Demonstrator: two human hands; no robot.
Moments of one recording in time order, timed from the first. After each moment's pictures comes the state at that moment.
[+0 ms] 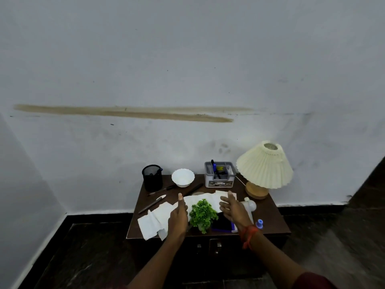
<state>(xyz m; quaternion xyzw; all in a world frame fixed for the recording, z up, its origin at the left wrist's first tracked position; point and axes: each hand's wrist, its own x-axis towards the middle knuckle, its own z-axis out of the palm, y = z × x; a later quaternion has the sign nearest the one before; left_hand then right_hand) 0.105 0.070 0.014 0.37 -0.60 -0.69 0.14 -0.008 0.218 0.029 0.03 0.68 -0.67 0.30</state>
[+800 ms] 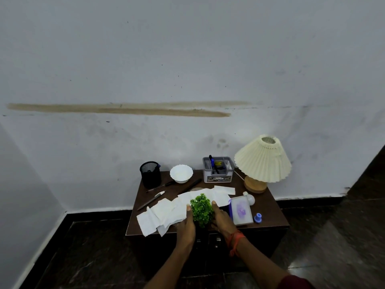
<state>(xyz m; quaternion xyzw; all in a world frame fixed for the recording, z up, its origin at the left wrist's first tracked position) 0.108 0.107 -0.018 0.37 -0.57 -0.72 0.13 -0.017 0.191 -0.091 0.02 0.75 -0.58 0.32</state>
